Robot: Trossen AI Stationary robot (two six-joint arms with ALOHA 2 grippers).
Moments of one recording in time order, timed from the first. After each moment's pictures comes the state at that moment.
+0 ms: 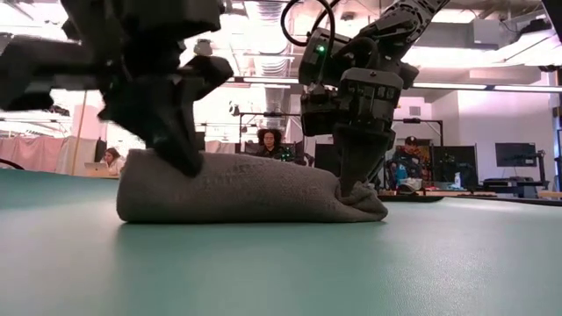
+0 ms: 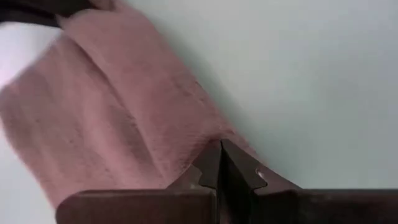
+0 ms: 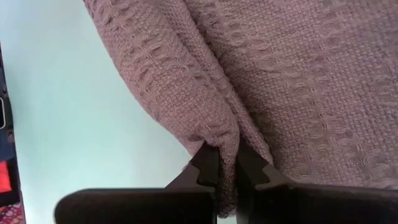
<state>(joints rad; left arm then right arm) -0.46 1.74 1.04 -0.36 -0.35 0.10 -0.02 1.85 1.11 -0.41 -0.36 0.25</state>
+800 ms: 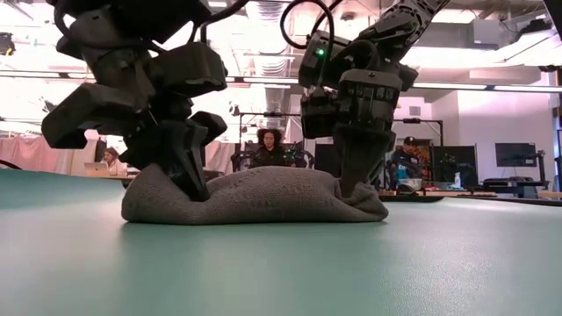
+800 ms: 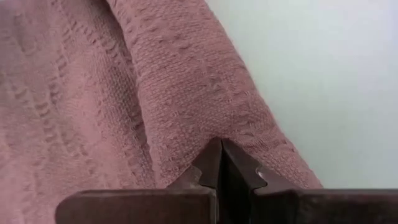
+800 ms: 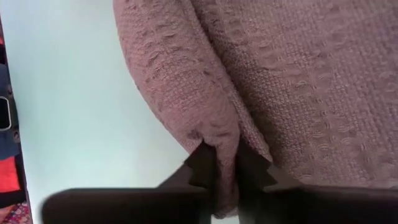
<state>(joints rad) -0.29 1.71 0.80 -0.13 -0.14 0.00 -0.02 1.85 1.11 -0.43 -0.41 0.26</state>
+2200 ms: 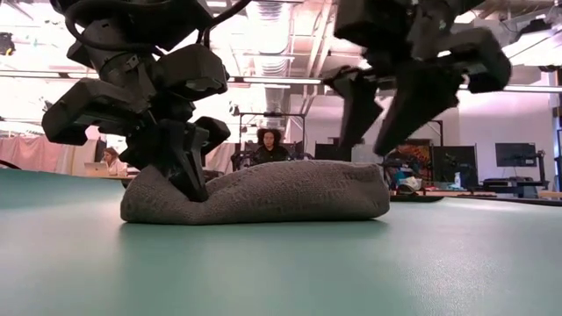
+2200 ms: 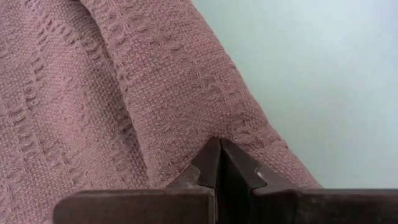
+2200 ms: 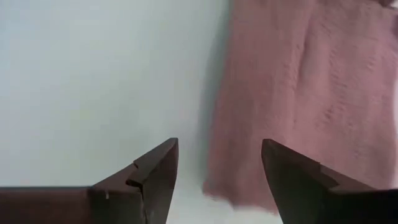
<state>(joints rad) -0.26 1.70 0.78 -0.09 -0.01 0.04 0.26 1.66 1.11 -0.47 0.08 -0.29</state>
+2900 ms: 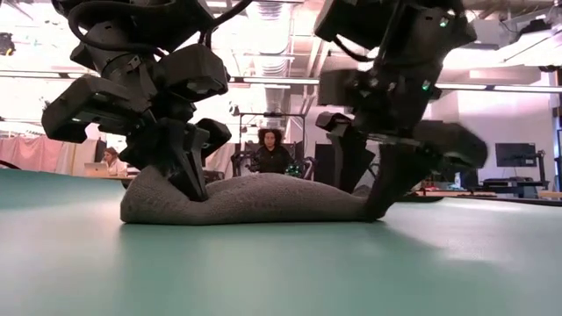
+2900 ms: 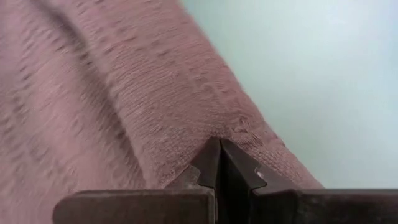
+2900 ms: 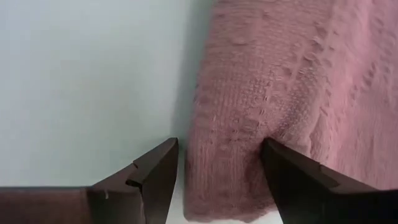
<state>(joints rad) -0.26 1.70 0.78 -0.08 0.03 0.04 0.24 1.87 1.11 -0.47 0.20 -0.29</state>
